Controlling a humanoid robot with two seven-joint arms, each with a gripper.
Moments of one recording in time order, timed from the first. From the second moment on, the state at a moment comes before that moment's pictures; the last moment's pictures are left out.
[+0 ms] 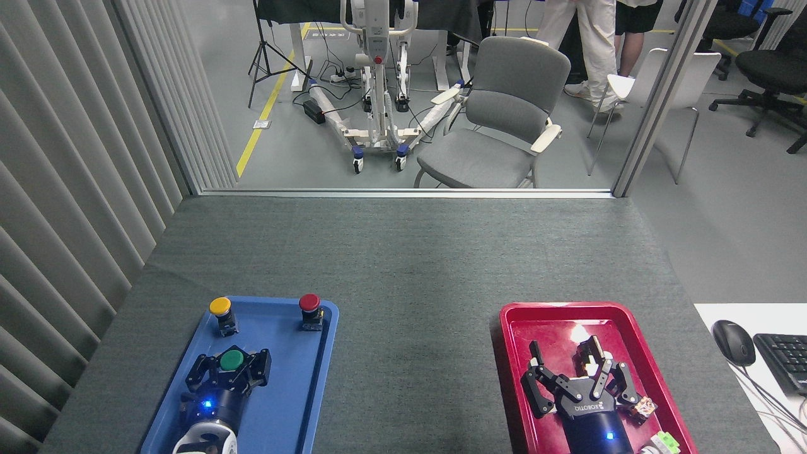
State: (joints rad) left arm -0.26 0.09 0.01 -0.96 -1.40 0.00 0.22; right arm 0.04 -0.04 0.01 -1.45 1.44 -0.12 -0.30
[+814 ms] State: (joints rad) left arm -0.24 0.10 0.02 -0.98 -1.37 -0.18 0.29; right arm -0.04 -0.09 0.03 -1.40 1.44 -0.21 -0.21
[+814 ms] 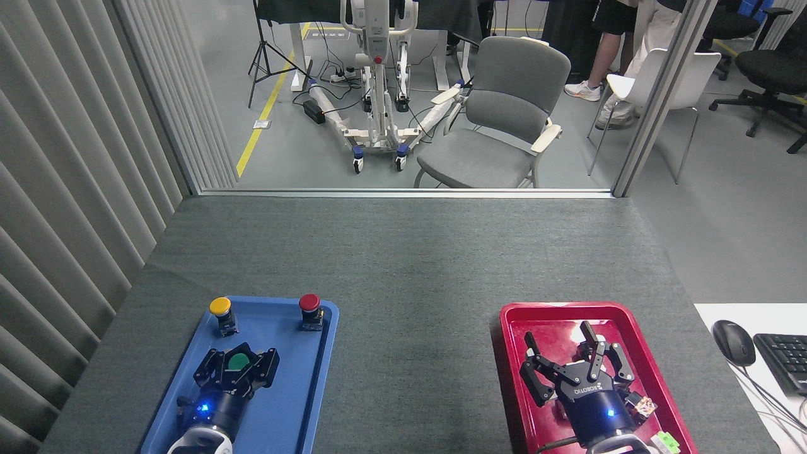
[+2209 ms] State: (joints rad) left arm -0.21 0.12 0.02 -0.94 -1.27 -0.18 0.28; right arm -0.07 -0.07 0.00 -1.39 1.44 -0.30 -0.09
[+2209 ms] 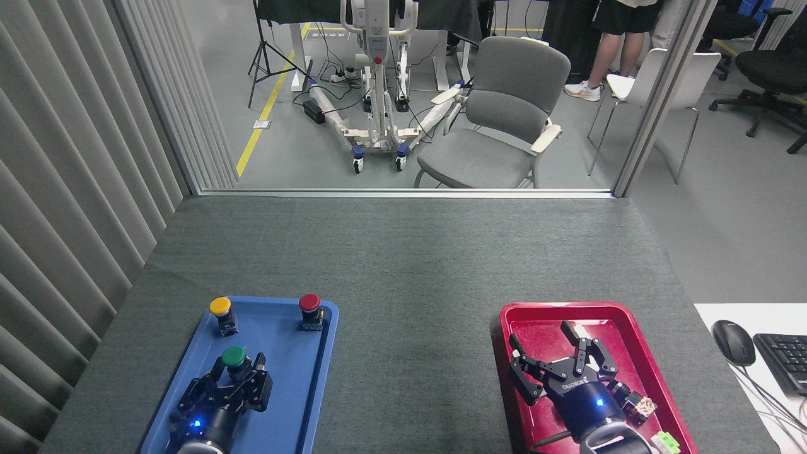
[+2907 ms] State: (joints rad) left arm -0.18 0.17 0.02 -0.94 -1.27 -0.31 0.29; right arm -0.06 -0.03 -0.02 -1.43 1.50 -0.20 -0.07
